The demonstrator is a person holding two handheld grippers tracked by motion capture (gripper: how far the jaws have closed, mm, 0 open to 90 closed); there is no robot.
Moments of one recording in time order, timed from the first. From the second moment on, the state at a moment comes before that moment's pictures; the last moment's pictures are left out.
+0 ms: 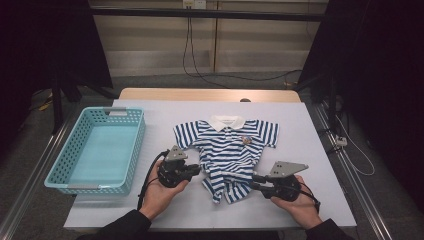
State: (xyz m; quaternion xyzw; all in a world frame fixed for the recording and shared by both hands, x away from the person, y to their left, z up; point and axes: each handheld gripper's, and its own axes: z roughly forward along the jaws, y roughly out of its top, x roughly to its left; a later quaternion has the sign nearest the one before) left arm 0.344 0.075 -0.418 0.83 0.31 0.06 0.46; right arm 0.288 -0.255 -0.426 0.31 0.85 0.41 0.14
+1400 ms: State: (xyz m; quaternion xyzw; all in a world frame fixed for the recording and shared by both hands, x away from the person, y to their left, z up) left arm 0.324 0.009 -0.447 0.90 0.21 0.03 0.39; right arm 0.325 -0.230 -0.416 0.33 0.82 0.45 0.14
